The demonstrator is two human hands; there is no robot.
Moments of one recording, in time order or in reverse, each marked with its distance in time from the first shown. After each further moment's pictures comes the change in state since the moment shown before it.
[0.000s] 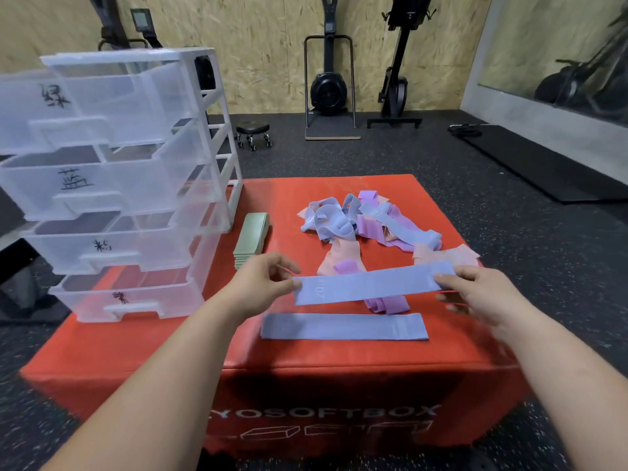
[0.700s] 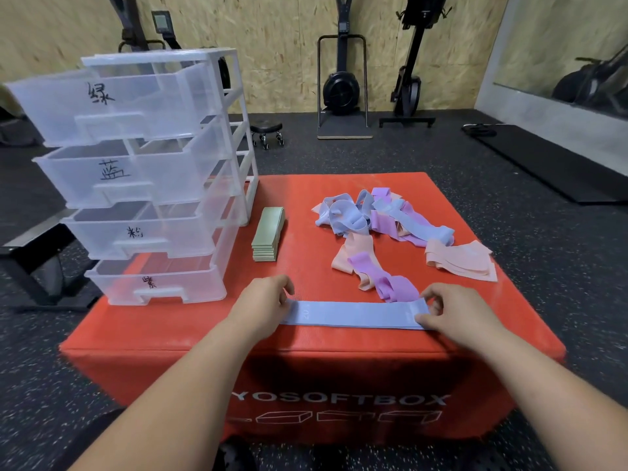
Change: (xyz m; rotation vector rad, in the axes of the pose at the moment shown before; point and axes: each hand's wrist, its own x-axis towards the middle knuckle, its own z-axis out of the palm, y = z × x) left_hand -0.041 -0.037 0.005 0.532 0.076 0.029; right_hand -0.022 0.031 0.035 -0.915 -0.059 -0.323
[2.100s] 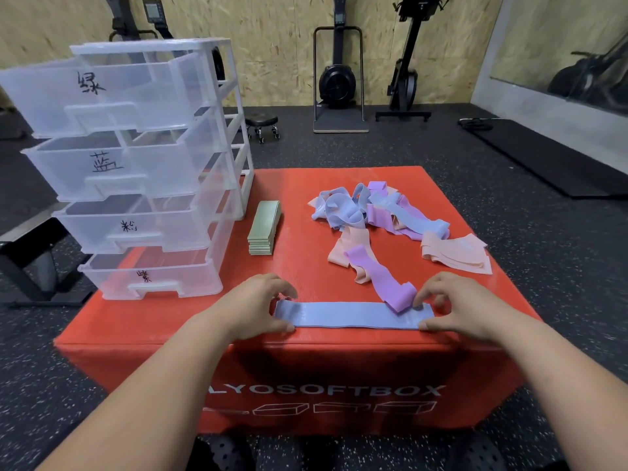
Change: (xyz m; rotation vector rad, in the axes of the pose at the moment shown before) left_hand -0.008 -0.012 -0.019 0.117 -0.180 0.265; right_hand 0.002 0.021 -0.023 -0.068 -0.204 -0.296
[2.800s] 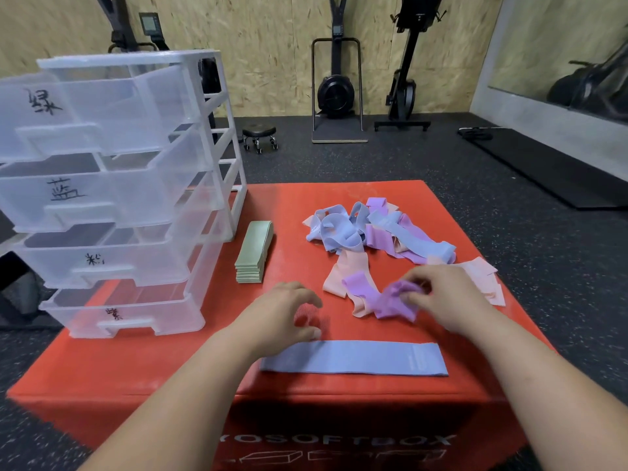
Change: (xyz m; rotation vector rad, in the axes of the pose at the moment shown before) left_hand 0.072 0.021 0.013 -0.031 0.048 0.037; right_hand 0.077 -0.018 -0.017 0.084 0.285 0.050
